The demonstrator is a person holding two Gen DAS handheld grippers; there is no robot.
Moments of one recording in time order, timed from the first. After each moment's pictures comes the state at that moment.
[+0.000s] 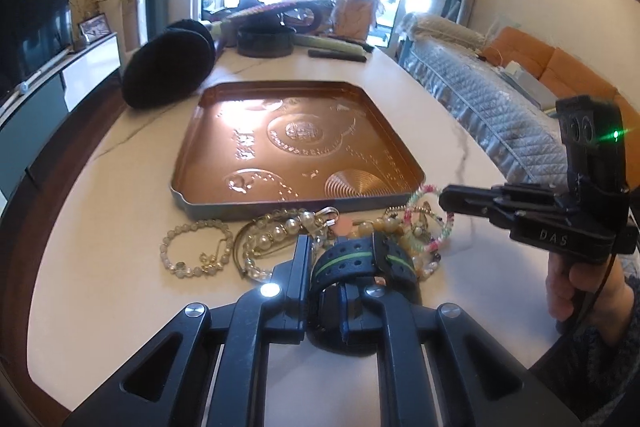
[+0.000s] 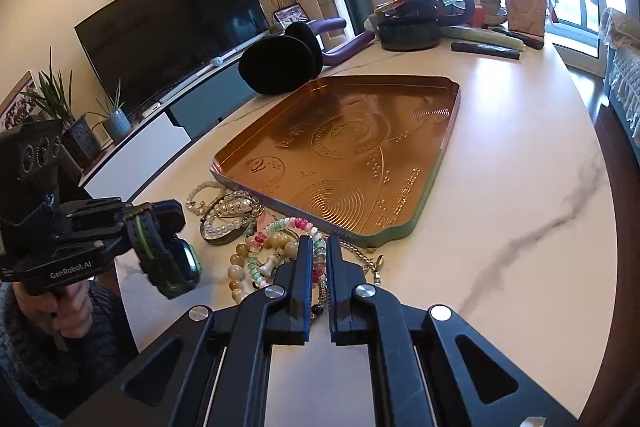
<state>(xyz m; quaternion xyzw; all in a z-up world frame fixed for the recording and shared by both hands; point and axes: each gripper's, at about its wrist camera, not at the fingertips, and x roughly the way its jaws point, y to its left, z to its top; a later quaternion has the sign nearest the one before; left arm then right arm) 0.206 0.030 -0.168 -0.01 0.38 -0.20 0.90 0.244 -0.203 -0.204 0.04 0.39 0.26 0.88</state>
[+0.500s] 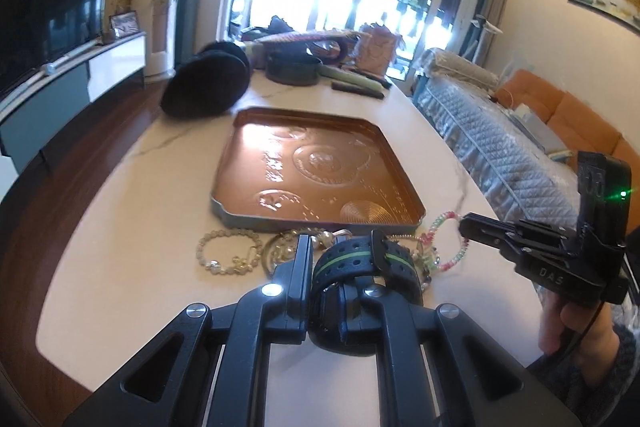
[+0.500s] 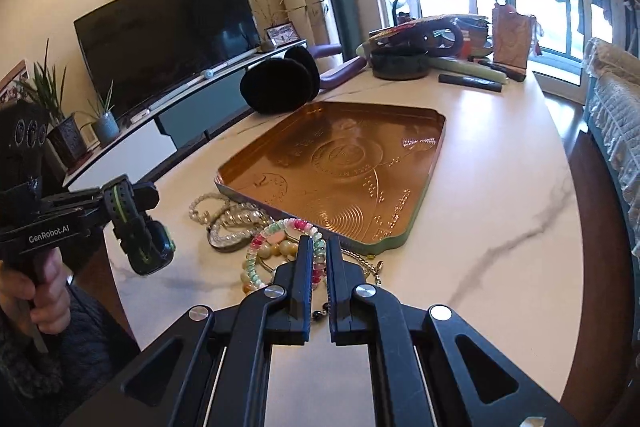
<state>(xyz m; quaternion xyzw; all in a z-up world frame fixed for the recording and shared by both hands) 0.183 0.061 -0.140 -0.06 0.34 -0.16 0.92 0.212 -0.193 -0.169 0.03 0.35 0.22 0.91</state>
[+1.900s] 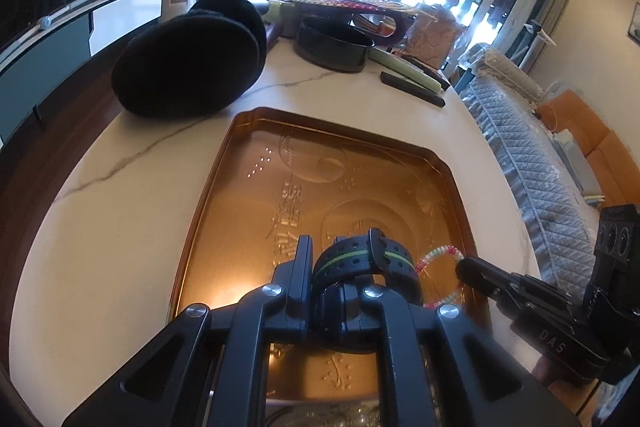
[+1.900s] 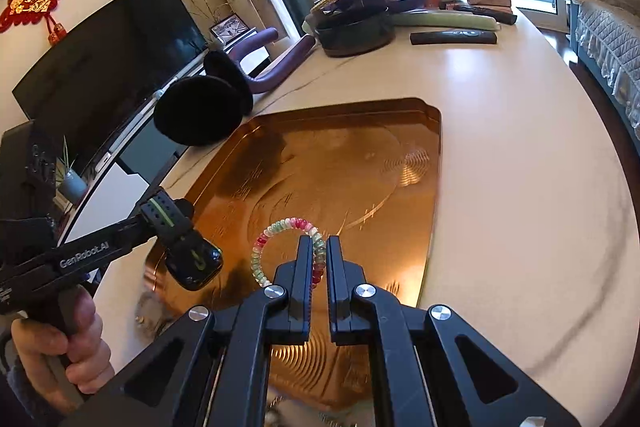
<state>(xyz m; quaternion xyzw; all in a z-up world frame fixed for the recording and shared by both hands) 0.373 0.030 -0.189 -0.11 0.43 -0.12 0.89 0.368 -0.188 -0.216 0.11 0.42 0.17 0.88</state>
